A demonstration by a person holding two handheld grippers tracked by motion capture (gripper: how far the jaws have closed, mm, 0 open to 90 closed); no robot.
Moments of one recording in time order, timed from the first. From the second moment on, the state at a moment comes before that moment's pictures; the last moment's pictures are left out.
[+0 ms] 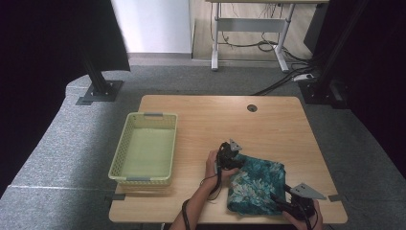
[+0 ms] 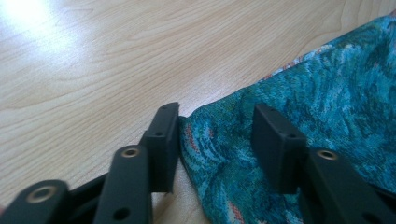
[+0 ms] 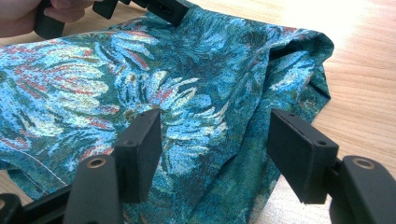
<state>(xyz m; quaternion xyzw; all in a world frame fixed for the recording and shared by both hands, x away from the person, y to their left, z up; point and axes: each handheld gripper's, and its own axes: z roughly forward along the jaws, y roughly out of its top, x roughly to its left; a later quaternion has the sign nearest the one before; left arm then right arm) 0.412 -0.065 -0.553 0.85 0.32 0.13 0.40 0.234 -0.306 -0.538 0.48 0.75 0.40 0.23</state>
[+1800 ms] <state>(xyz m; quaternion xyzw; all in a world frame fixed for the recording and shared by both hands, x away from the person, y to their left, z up) 0.398 -0.041 -0.524 0.82 0.31 0.04 0.48 0.240 -0.281 -0.549 0.60 0.73 0.26 0.19</state>
